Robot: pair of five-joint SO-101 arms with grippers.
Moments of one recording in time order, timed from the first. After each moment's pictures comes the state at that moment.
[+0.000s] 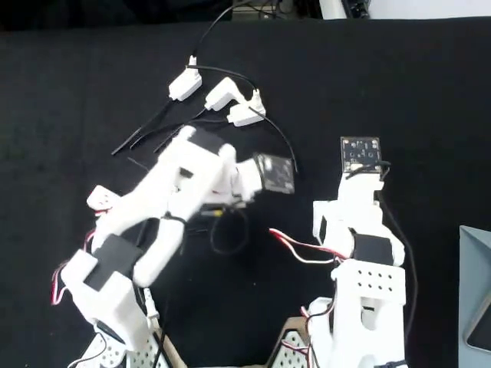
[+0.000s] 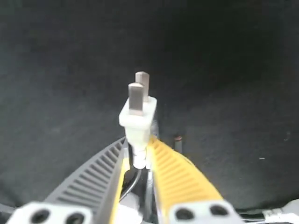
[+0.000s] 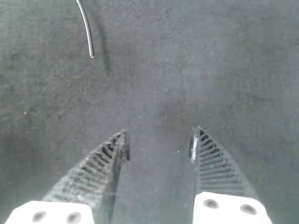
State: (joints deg) left arm 24.5 9.6 12.0 74.2 -61.7; right arm 8.7 -58.8 70.5 53.0 8.0
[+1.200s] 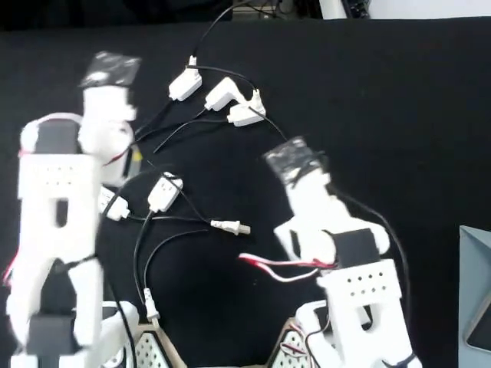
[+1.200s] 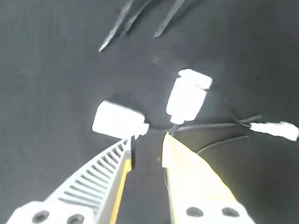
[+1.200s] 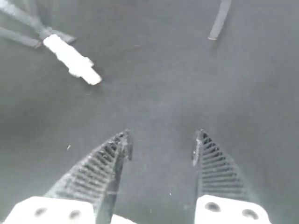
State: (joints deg) left arm -9.4 -24.8 13.8 87.4 -10.1; right arm -13.7 -58.8 54.6 79.8 20.0
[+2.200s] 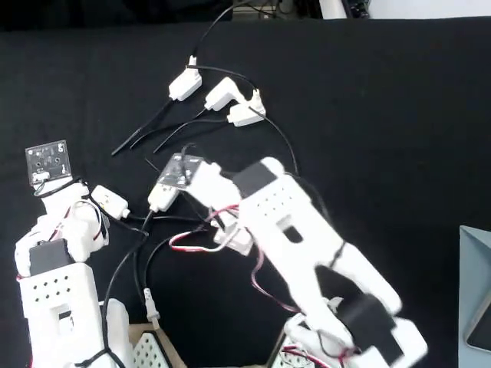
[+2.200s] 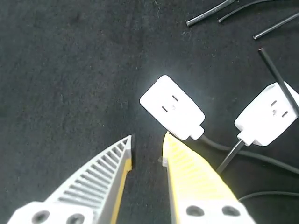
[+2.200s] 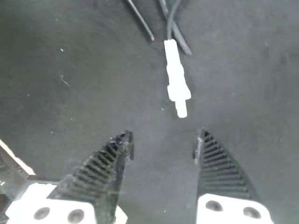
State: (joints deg) left arm -23.9 -63.0 67.1 57.5 -3.9; right arm -36.1 -12.4 29.0 81.5 30.5
